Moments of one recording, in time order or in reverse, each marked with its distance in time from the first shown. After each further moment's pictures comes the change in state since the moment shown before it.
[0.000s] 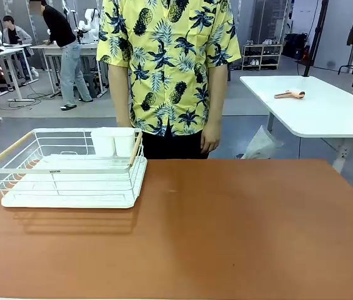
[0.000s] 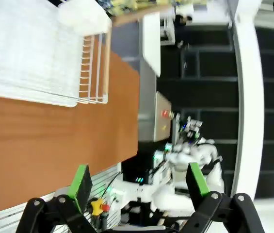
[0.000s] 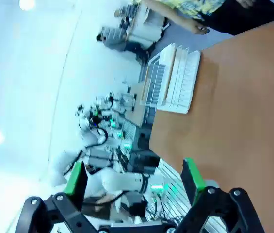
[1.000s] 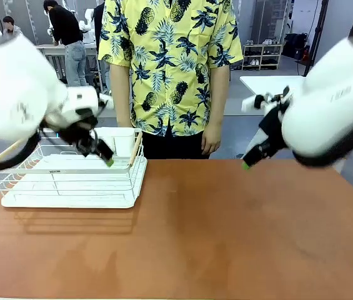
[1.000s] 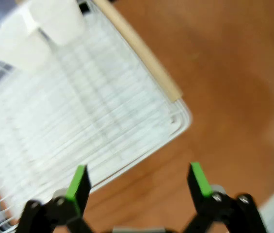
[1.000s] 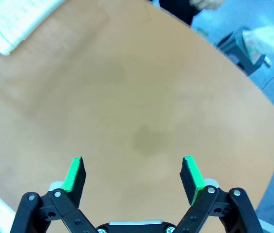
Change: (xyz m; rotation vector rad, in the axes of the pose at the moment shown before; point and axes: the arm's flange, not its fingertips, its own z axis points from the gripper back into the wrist) left arm -0.065 -0.055 -0.387 0.861 0.296 -1.043; right arm -0.067 -0.010 -0.346 -1.047 0.385 0.886
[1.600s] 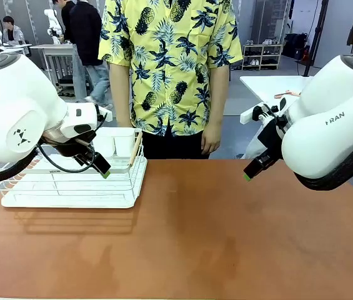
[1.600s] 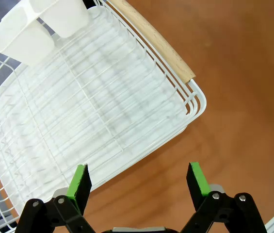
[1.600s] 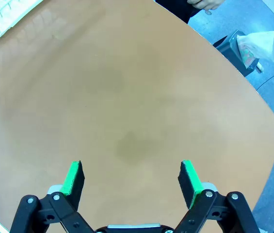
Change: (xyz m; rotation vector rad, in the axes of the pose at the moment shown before) left arm -0.033 -0.004 -0.029 0.085 -0.009 -0.057; right arm -0.023 0.005 -0.031 -0.066 0.021 0.057
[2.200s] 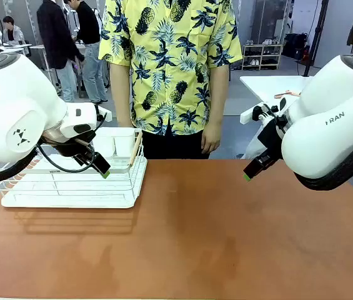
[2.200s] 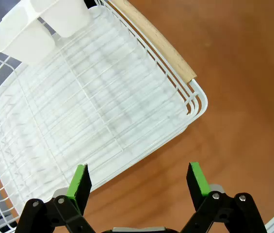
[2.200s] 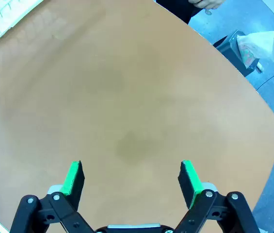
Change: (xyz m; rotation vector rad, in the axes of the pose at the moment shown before) left arm 0.000 0.001 0.000 0.001 0.000 0.002; right arm 0.000 0.000 0.000 0.000 0.000 -0.001
